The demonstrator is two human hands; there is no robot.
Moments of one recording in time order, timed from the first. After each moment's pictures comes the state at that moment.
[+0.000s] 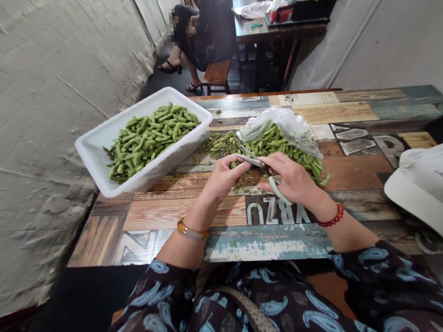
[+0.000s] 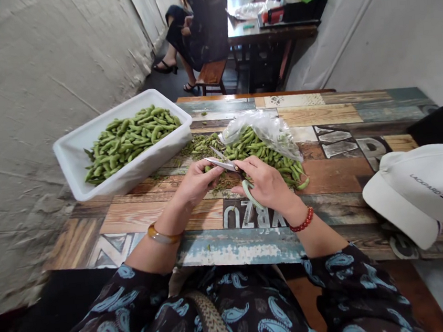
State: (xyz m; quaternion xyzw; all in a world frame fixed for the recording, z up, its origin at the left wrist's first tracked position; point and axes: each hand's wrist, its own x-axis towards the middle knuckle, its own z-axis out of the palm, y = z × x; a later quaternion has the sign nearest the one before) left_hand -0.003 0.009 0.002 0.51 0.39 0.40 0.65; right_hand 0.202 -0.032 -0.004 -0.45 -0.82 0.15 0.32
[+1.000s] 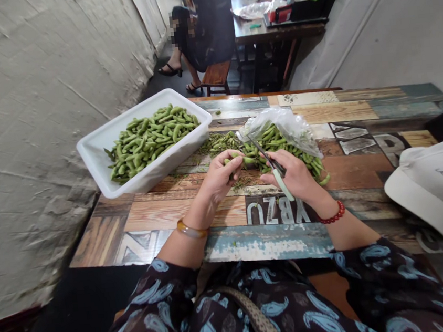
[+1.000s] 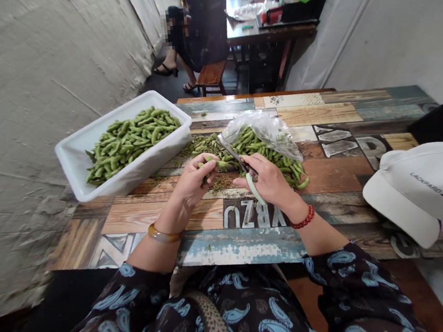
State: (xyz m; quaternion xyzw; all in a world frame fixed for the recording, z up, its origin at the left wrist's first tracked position) left_hand -0.006 0.011 0.008 0.42 0.39 0.43 0.70; right_hand 0.205 -0.025 -0.012 -0.48 -0.77 0.17 0.39
